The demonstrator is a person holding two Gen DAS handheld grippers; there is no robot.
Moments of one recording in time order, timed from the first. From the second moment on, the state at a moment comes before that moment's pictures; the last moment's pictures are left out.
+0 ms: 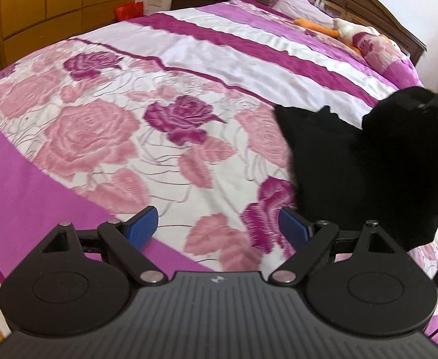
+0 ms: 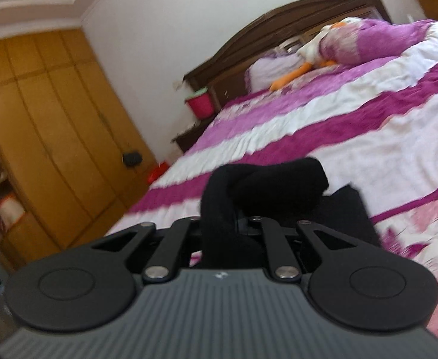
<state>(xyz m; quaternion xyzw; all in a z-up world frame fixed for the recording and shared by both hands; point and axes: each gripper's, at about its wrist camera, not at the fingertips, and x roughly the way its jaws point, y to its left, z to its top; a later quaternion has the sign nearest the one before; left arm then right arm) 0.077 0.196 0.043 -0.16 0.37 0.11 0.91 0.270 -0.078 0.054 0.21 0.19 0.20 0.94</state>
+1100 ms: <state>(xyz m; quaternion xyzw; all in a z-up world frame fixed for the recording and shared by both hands) 0.080 0.151 0.086 -0.13 0.29 0.03 0.95 0.205 -0.158 0.045 0.24 0.30 0.17 0.91</state>
